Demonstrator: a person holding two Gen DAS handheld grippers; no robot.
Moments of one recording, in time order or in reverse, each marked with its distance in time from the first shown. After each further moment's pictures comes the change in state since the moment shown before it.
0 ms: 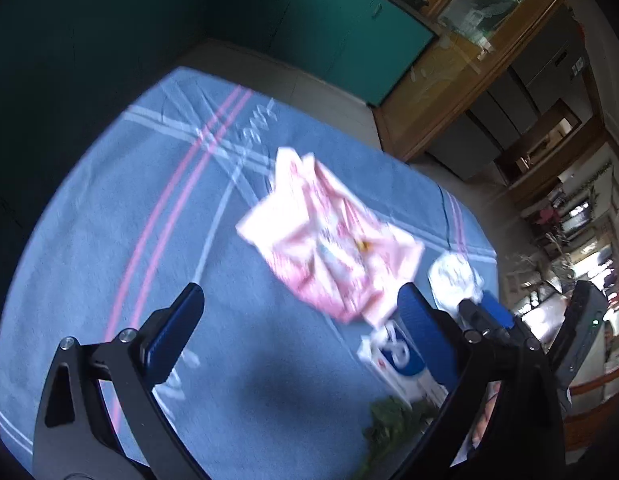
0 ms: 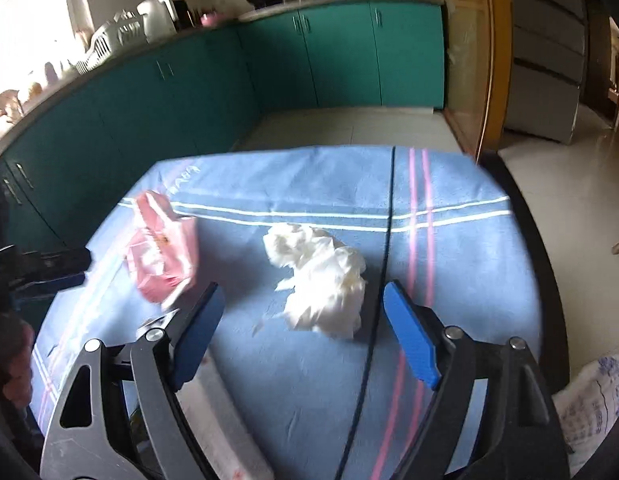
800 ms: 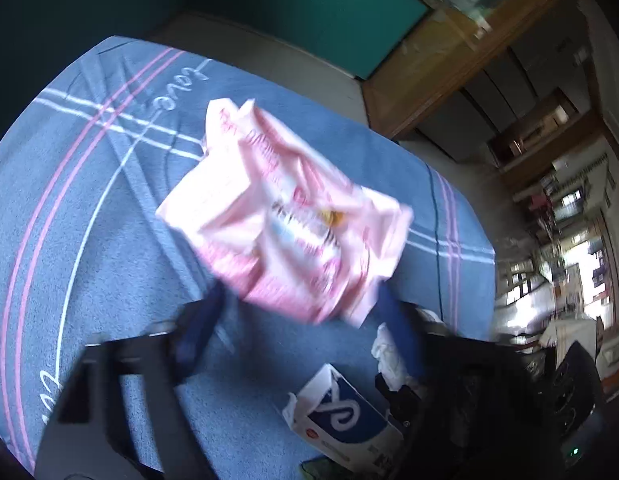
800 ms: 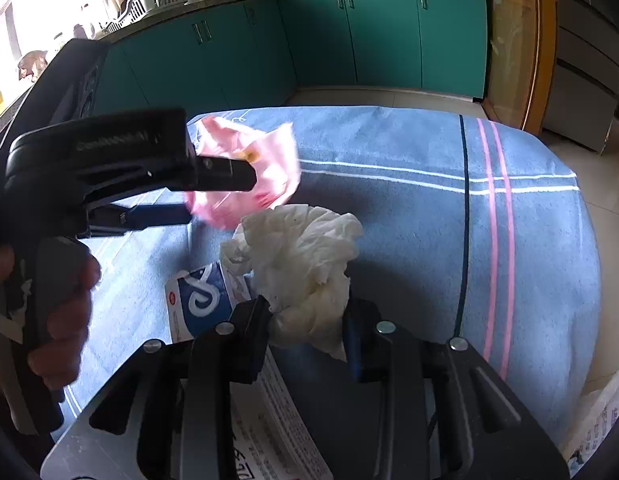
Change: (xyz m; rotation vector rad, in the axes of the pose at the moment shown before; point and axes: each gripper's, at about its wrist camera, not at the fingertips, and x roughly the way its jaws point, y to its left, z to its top) left arm 0.072 -0.057 0.008 0.016 0.129 -0.056; right arm 0.013 0.039 -0.030 -0.099 0.063 0.089
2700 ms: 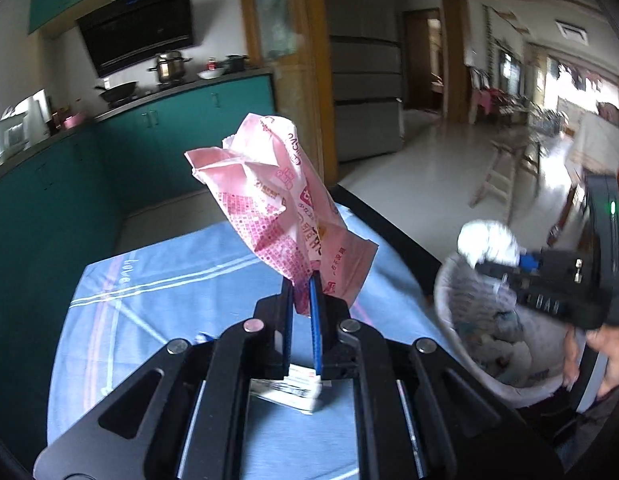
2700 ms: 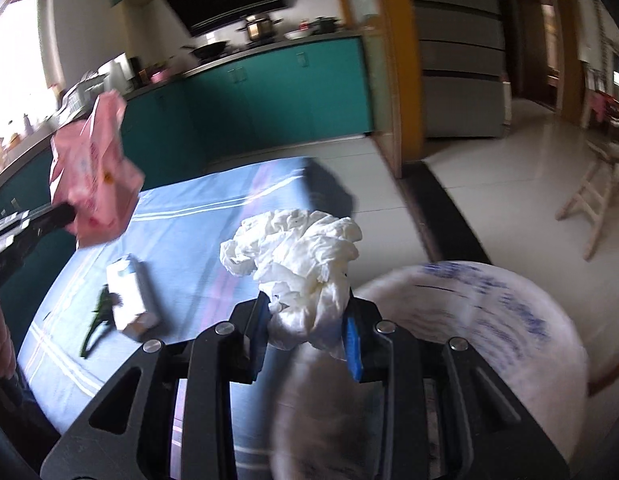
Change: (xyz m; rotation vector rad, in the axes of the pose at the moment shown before) left arm -0.107 -0.163 -0.162 0.740 -0.399 0.103; right arm -0.193 -0.131 -0.108 0.232 -0.260 -0.251
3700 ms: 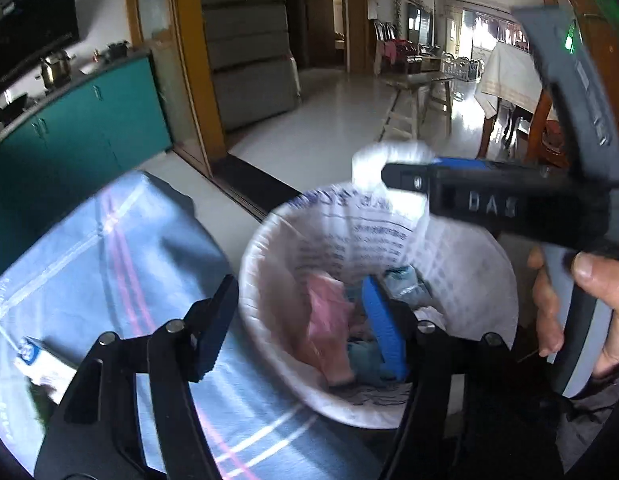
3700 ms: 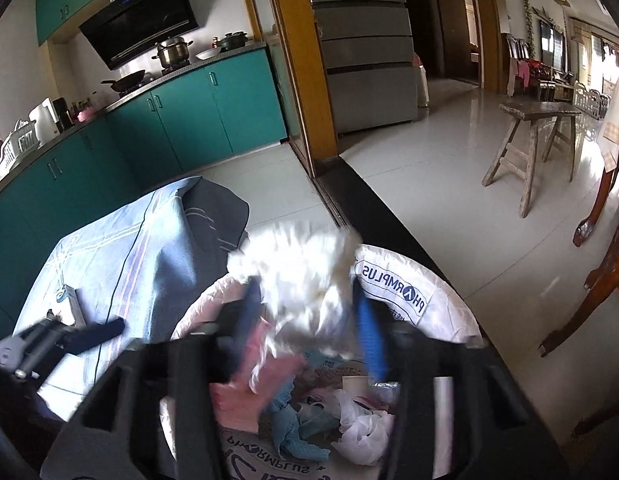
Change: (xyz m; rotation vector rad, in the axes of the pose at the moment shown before) left arm 0.047 -0.157 -0.026 0.181 0.104 -0.284; right arm -0.044 -0.082 -0.022 0.172 -0.037 -0.213
